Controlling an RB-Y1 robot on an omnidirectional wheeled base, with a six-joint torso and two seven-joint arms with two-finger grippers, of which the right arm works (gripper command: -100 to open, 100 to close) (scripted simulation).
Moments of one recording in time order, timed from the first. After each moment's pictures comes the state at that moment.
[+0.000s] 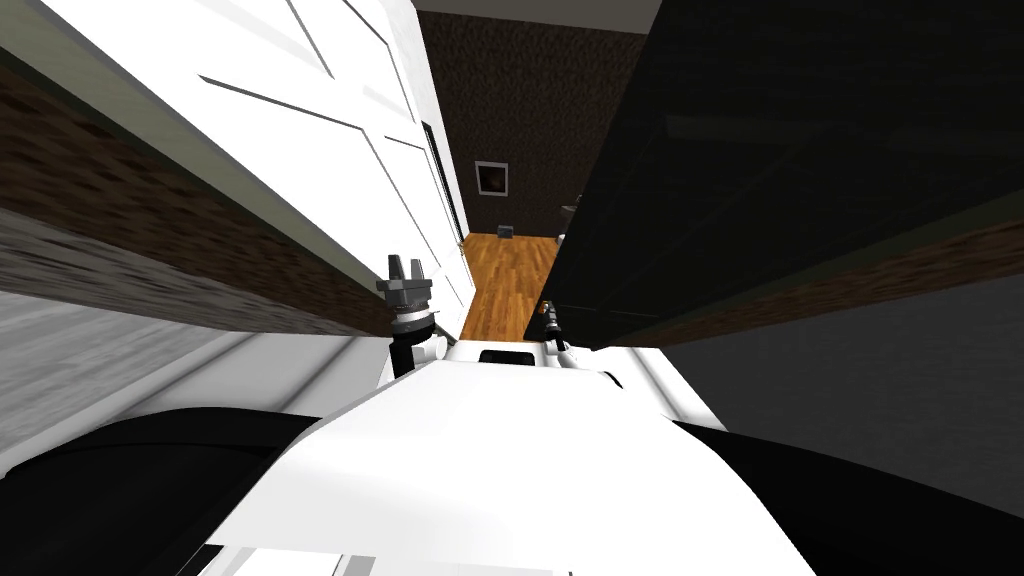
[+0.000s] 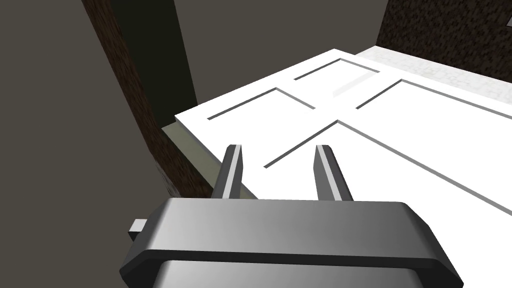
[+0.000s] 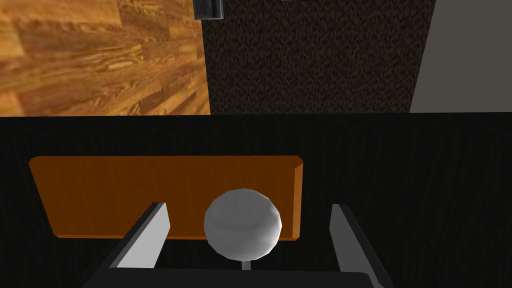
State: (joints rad) arm -0.22 -0.11 0.01 -0.51 -0.06 -0.85 -0.08
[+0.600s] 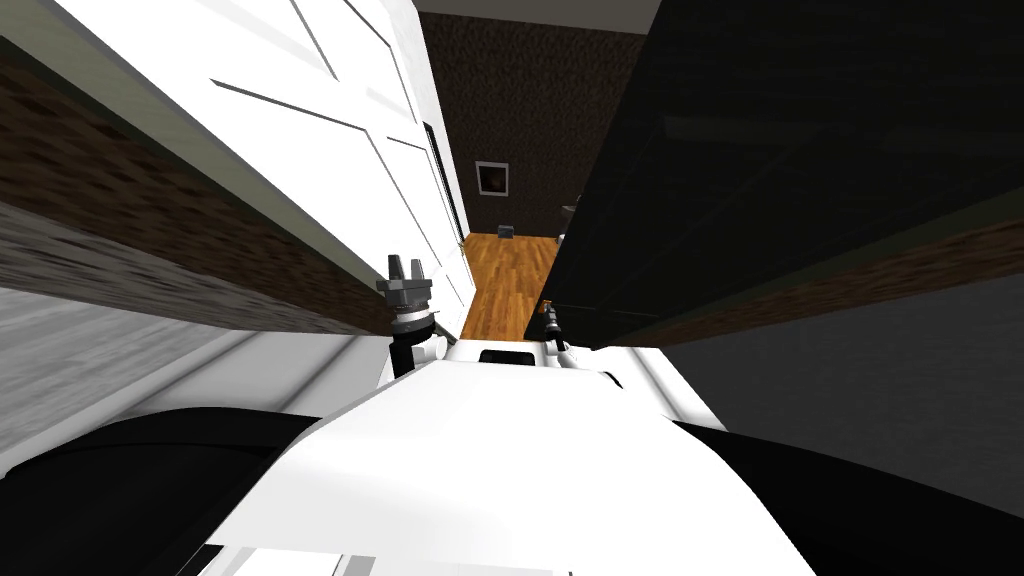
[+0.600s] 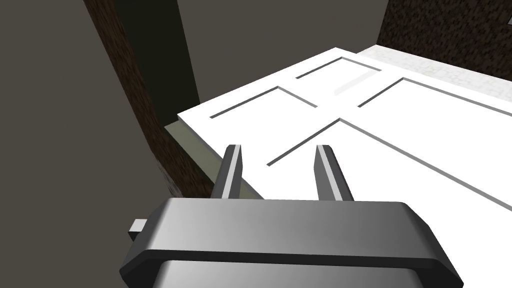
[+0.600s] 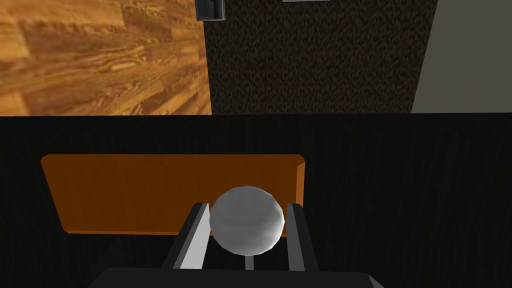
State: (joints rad) arm -0.22 -0.11 0.01 -0.51 -0.06 -0.84 -0.08
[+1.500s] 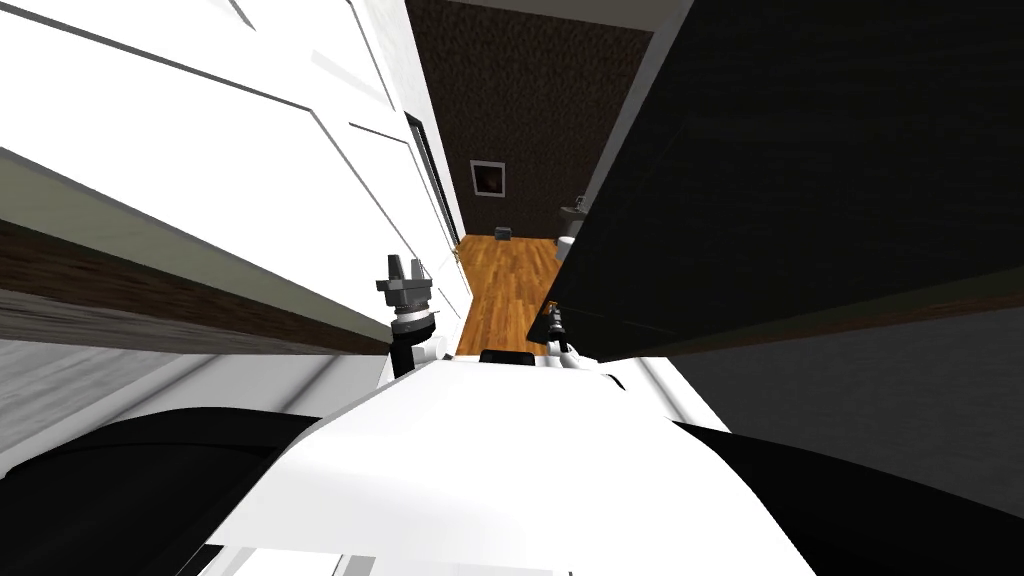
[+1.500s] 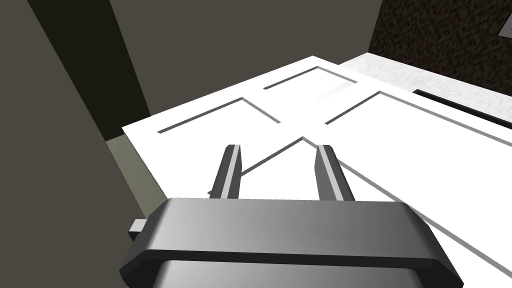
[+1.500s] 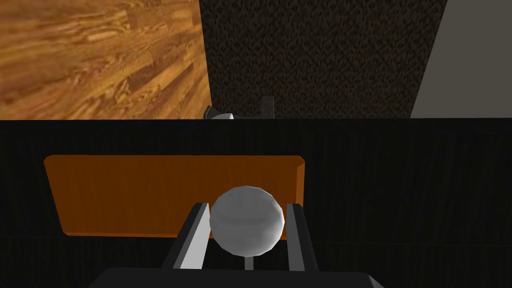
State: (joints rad) arm -0.21 -0.12 -0.05 -0.51 -0.09 -0.84 -0.06
